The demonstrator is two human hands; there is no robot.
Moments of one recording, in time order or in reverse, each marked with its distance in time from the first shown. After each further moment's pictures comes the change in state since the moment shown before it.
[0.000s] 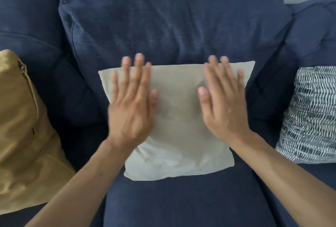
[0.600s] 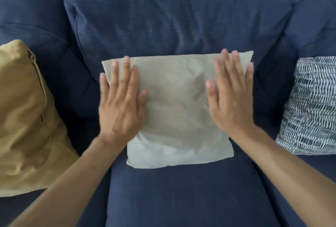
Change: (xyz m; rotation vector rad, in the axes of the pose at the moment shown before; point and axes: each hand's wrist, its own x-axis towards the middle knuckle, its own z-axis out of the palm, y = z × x) left_hand -0.030 -0.019 -0.004 0.137 -0.050 -0.055; right_hand -0.018 0.013 -0.009 -0.037 -0.011 0.072
